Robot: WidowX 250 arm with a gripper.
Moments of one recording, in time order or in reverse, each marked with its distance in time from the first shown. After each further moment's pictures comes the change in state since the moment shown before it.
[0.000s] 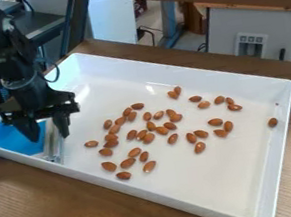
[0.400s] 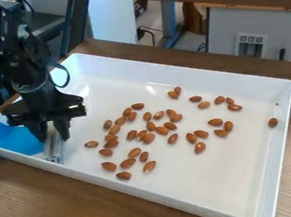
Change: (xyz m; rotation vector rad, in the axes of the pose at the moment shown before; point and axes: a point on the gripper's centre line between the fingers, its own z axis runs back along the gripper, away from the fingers) arm -0.005 -0.012 -0.004 0.032 -0.021 -0.008
